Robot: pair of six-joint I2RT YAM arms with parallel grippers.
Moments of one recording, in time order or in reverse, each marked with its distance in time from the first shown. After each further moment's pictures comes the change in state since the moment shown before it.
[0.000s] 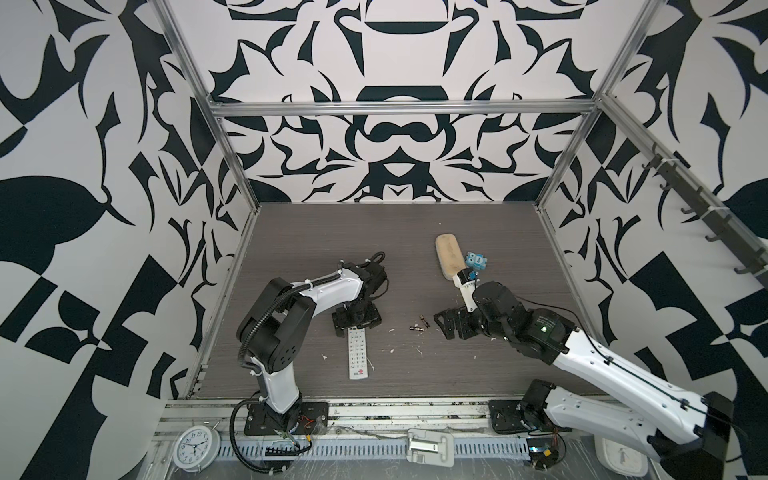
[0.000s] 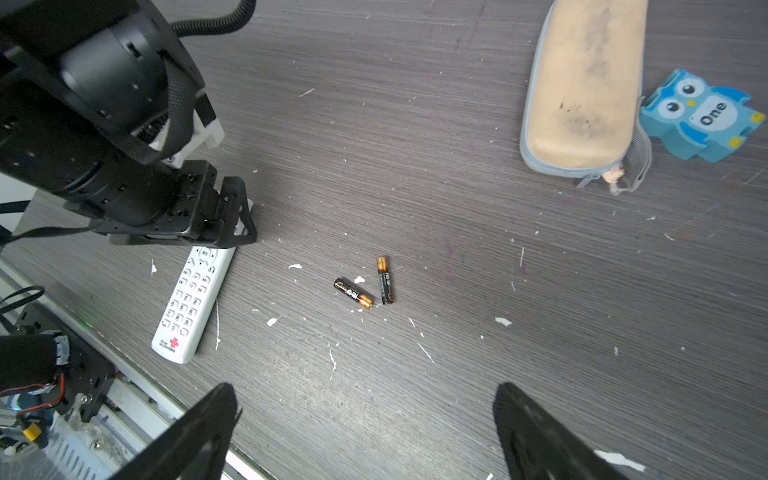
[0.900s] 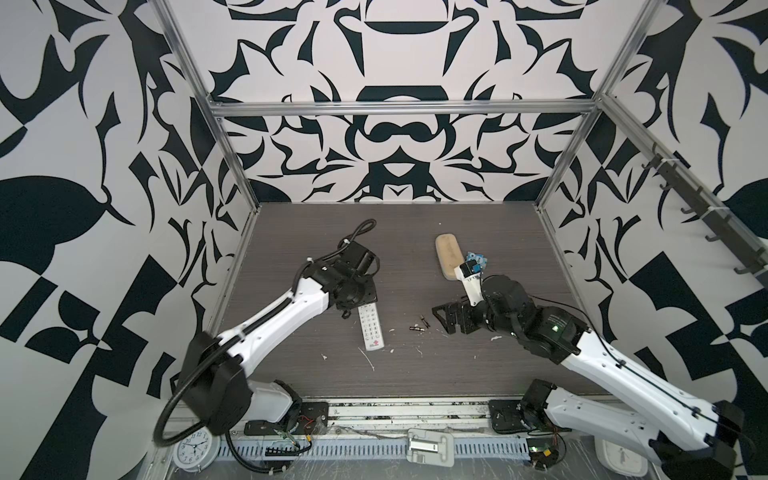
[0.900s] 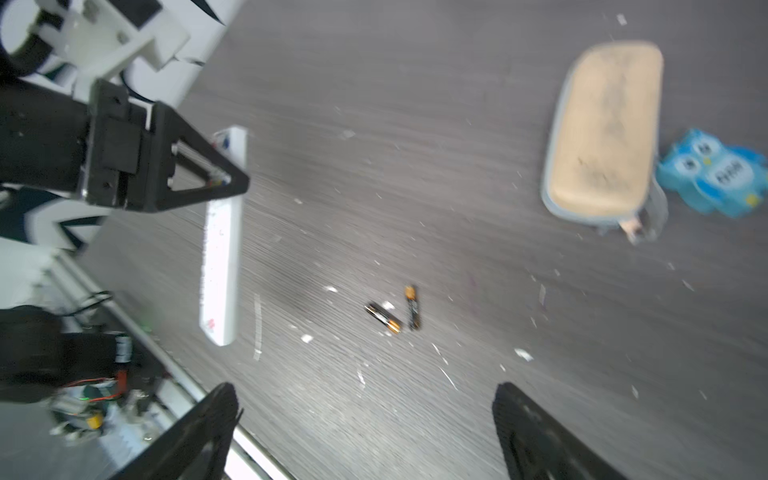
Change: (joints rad) left arm -0.006 -0.477 0.035 0.166 -0.011 0.169; right arm -0.020 -0.045 0.069 0.045 -0.096 -0.044
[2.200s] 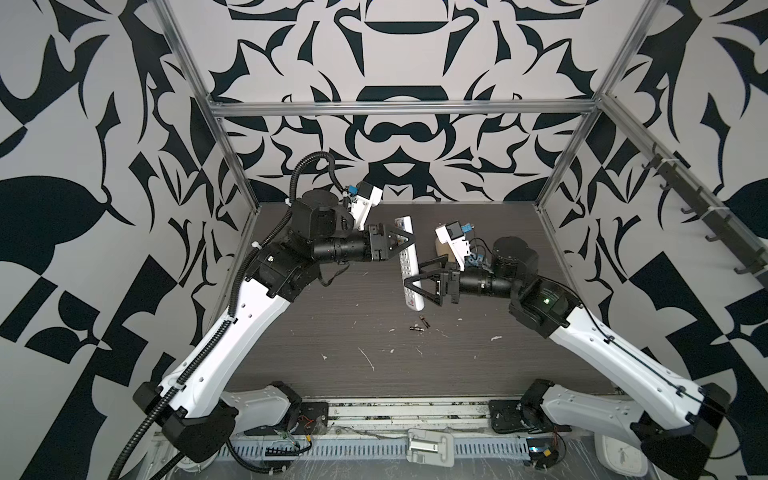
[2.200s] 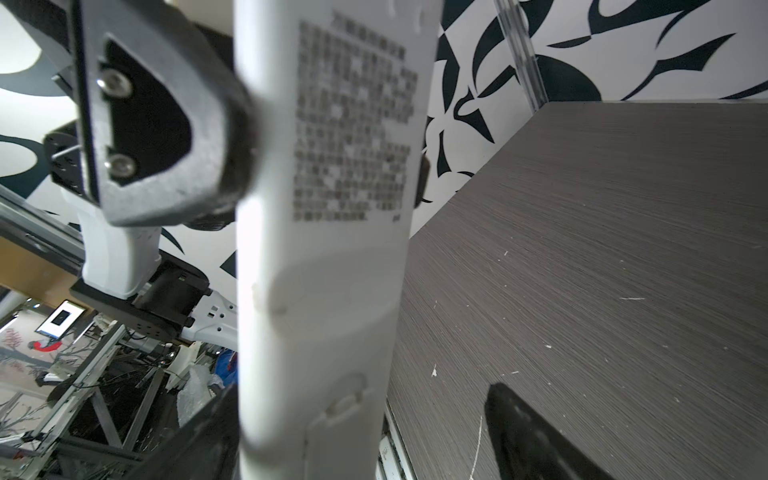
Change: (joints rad) left arm 0.045 -0.069 0.385 0.215 0.625 0.102; right arm -0.086 0.198 0.192 0.467 -0.633 0.127
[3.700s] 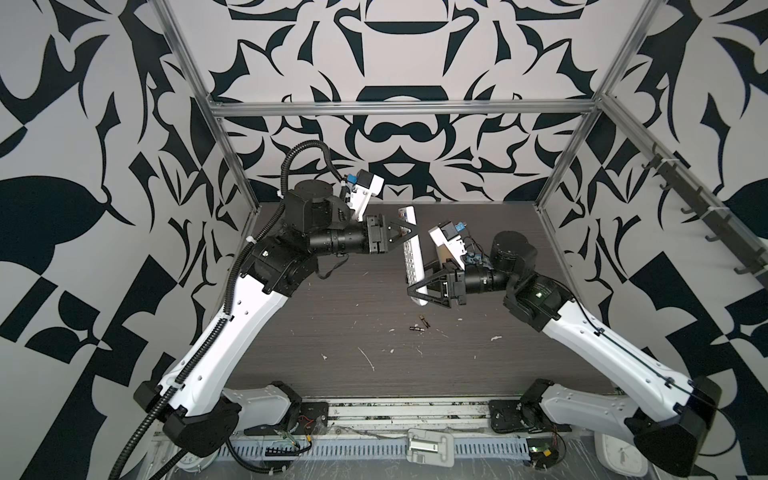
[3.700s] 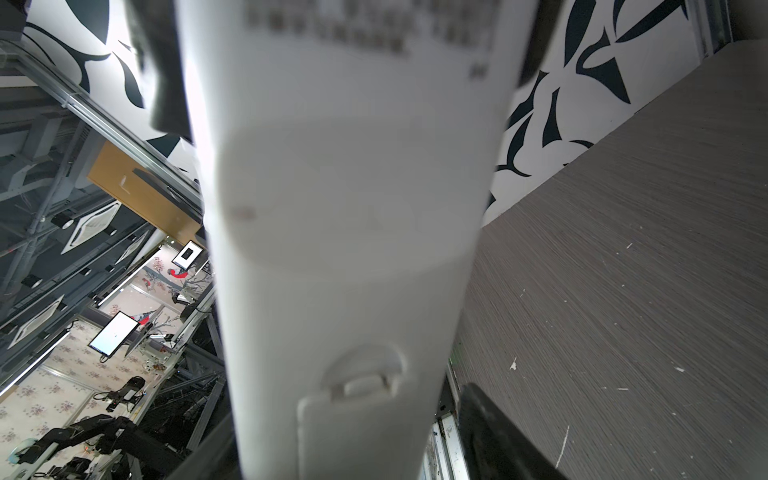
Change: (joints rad) left arm 0.001 0.028 0.092 0.016 0.070 -0.019; right arm -0.049 0.034 -0.005 0.121 -0.306 0.079
